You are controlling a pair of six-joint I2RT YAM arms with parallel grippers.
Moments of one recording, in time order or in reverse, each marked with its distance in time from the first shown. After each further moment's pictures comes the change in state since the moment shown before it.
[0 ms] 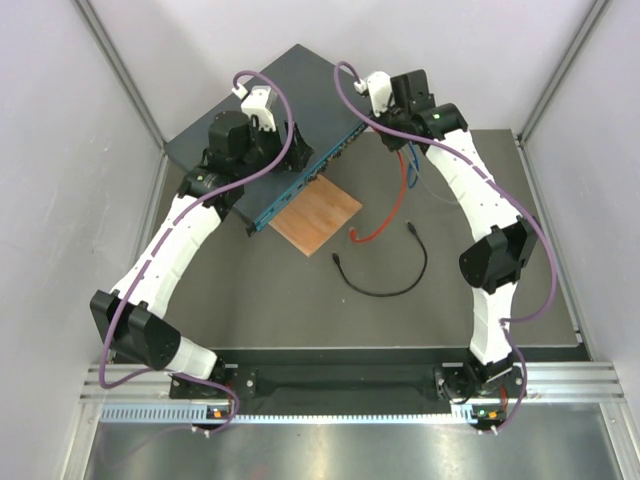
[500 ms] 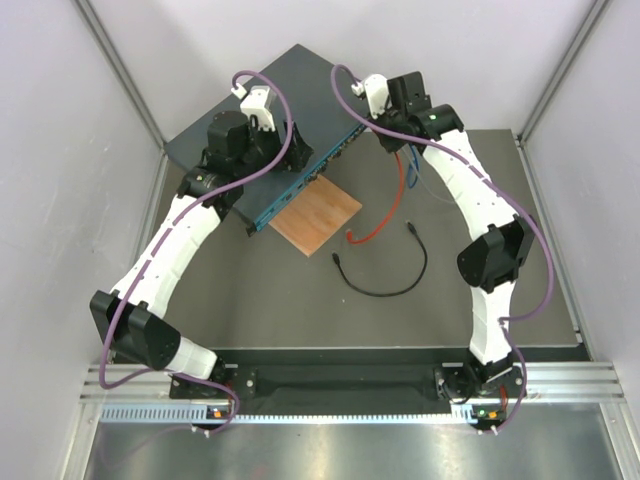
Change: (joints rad) left arm 0.005 -0.001 -0.004 0.006 0.011 -0.004; right arm 0.008 0.015 0.000 -0.001 0.006 -0.001
